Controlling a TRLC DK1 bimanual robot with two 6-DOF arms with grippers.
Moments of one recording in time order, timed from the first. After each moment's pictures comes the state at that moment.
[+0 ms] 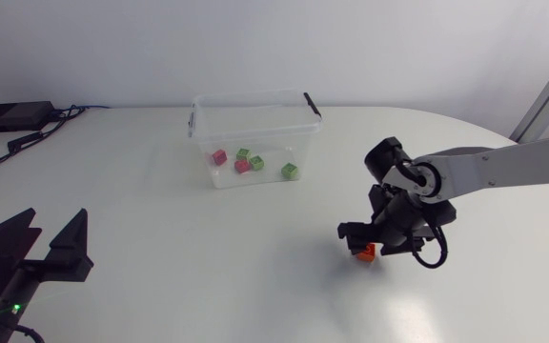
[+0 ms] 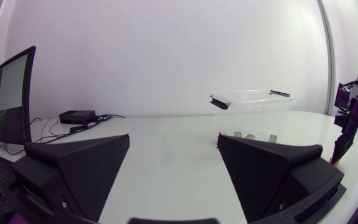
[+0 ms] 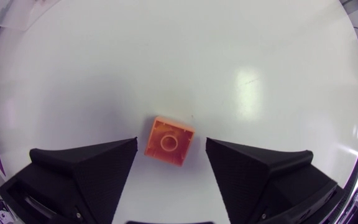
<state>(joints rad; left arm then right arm) 0.05 0.06 0.04 -0.04 0.01 0.05 0.32 1.73 0.89 -0.56 -0.02 0.34</state>
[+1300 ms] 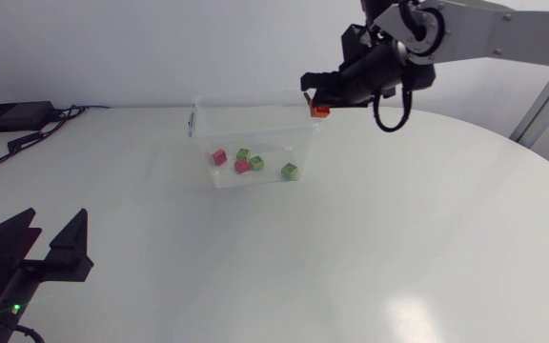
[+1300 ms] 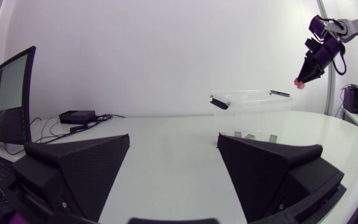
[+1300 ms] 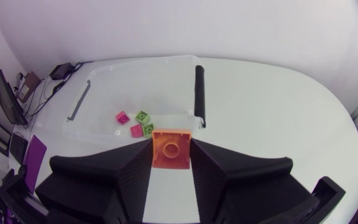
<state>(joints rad) 0.05 0.06 0.04 -0.04 0.01 0.05 0.37 1.83 1.60 -0.50 -0.08 0.22</state>
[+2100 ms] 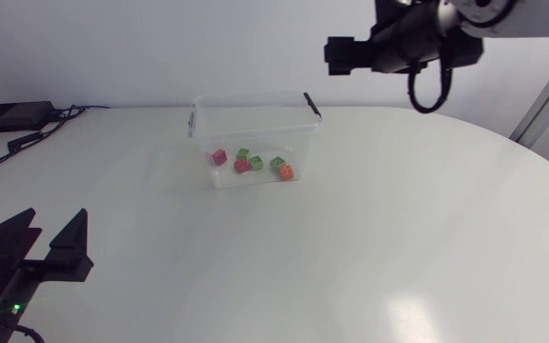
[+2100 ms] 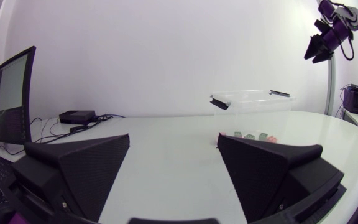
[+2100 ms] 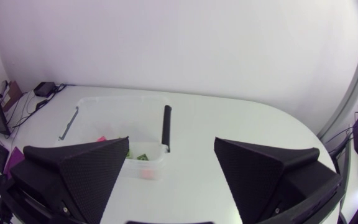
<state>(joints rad) 0.05 0.06 0.04 -0.04 0.01 0.05 0.38 1.61 1.52 -0.46 0.15 0.14</state>
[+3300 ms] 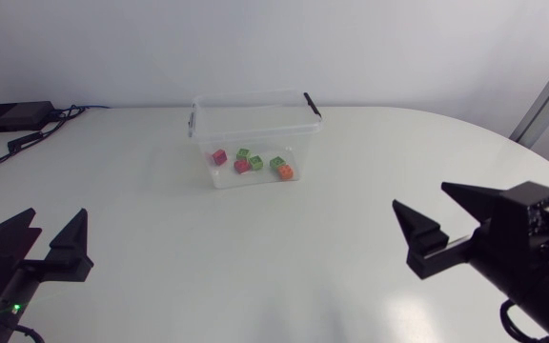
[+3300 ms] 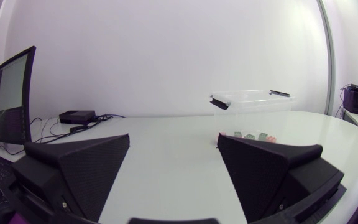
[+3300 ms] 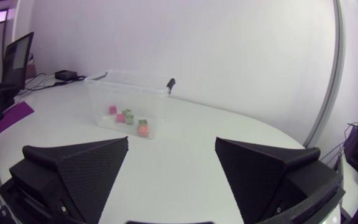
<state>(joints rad) 0.05 0.06 0.04 -0.04 0.01 0.05 0.50 0.48 0.32 -0.09 0.20 -0.06</state>
